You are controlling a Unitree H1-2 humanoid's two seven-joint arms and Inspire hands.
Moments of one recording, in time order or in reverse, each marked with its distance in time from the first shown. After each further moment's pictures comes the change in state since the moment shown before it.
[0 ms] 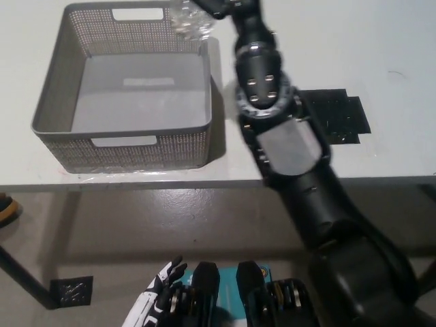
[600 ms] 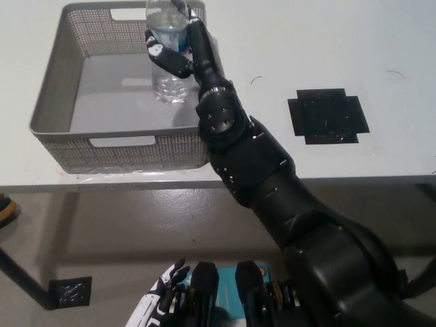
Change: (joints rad) left_arm 0.001 0.002 -0.007 -0.003 0.003 -0.003 -0.005; right_arm -0.071 0.034 0.034 0.442 -0.001 -0.050 0.000
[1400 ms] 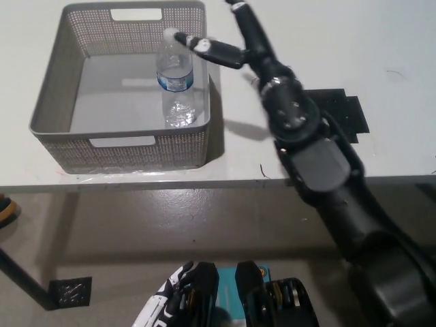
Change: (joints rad) left_arm -0.004 0.001 -0.018 -0.001 -0.002 0.004 -0.023; right_arm 0.216 -0.197 0.072 -0.475 -0.011 0.059 0.206
